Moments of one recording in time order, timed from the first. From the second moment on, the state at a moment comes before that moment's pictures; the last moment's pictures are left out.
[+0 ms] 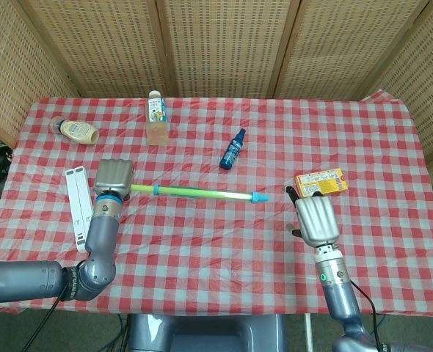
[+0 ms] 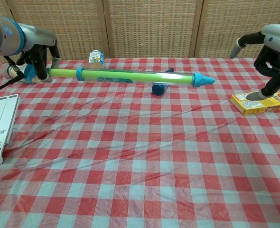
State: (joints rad) left arm -1.12 -1.39 -0.30 -1.76 0.04 1.28 1.09; right arm 0.43 -1.46 0.27 -1.88 -1.19 1.32 -0.72
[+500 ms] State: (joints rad) left arm -1.12 -1.40 -0.30 -1.78 0.04 1.29 1.07; right arm 0.49 -1.53 0.26 -1.86 -1.12 1.33 -0.75
